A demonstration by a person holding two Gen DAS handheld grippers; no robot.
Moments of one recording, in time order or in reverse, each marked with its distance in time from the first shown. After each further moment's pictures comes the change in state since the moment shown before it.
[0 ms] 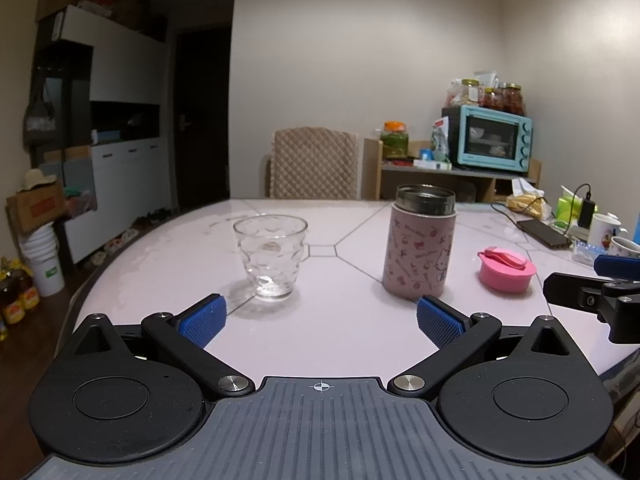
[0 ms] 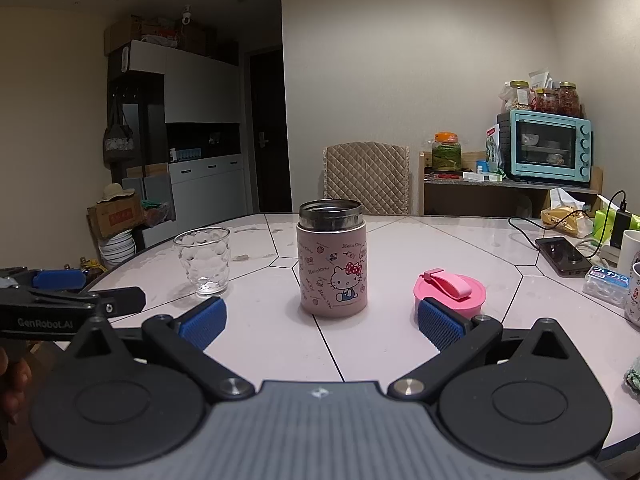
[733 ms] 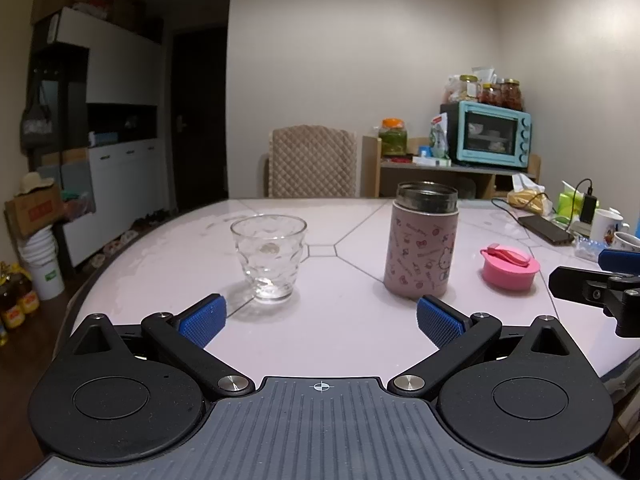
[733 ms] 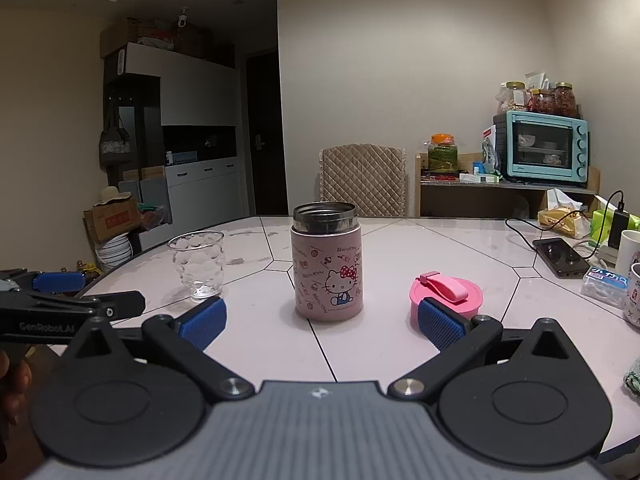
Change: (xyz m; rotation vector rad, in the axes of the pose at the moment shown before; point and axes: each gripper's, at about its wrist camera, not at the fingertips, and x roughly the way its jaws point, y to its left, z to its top) left arm 0.010 0.001 0.002 0.011 0.009 -0.001; right arm 0.021 -0.077 0.020 -0.012 0.002 0.021
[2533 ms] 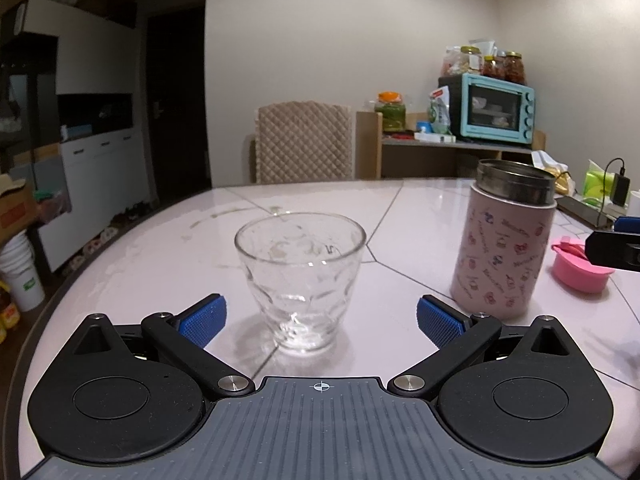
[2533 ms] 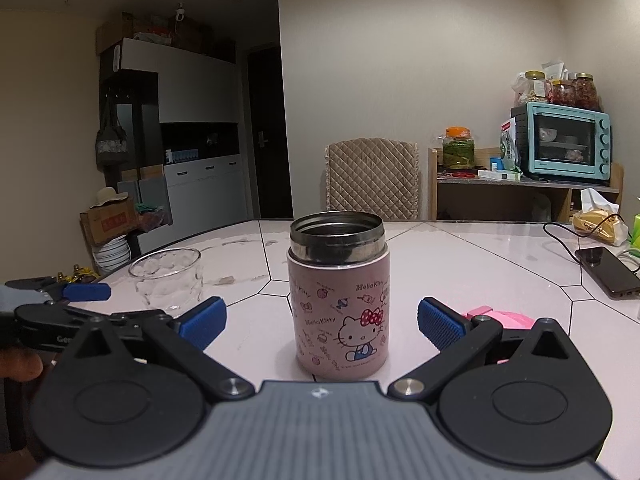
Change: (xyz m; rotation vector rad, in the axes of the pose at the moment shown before) left arm 0.138 0.060 0.018 0.050 0.050 -0.070; right arm 0.104 0.001 0.034 -0.002 0.000 0.023
